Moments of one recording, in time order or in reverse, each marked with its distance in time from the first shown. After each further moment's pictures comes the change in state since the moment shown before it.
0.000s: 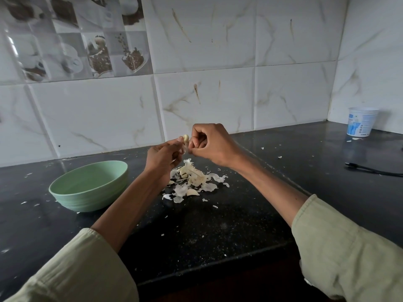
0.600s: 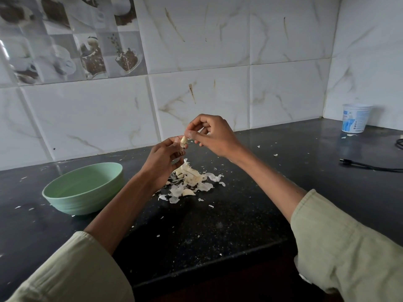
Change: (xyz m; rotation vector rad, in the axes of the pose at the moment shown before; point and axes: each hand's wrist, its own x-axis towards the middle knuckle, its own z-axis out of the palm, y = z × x) left_hand 0.001 0.002 0.001 0.042 -0.224 -0.057; right_hand 0.008 0.006 -0.012 0.124 0.115 0.113
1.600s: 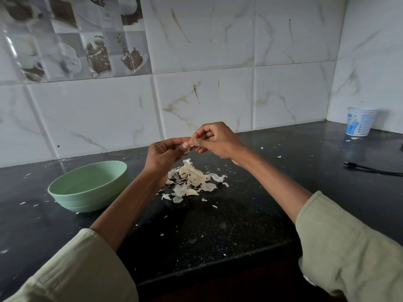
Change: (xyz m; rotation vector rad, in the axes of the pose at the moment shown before) left_hand -0.006 -0.001 -0.004 0.184 0.069 0.191; right_hand 0.001 0.013 0.004 0.125 -0.123 0.157
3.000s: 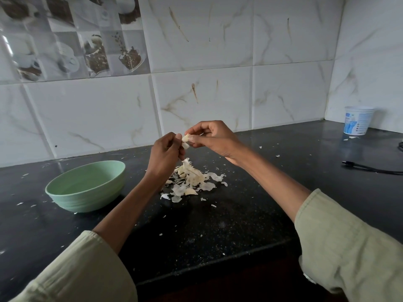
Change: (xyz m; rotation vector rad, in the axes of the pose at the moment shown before) left_hand -0.003 0.002 0.010 0.357 0.094 0.147; right_hand -0.005 -0.011 0.003 0.162 0.001 0.025
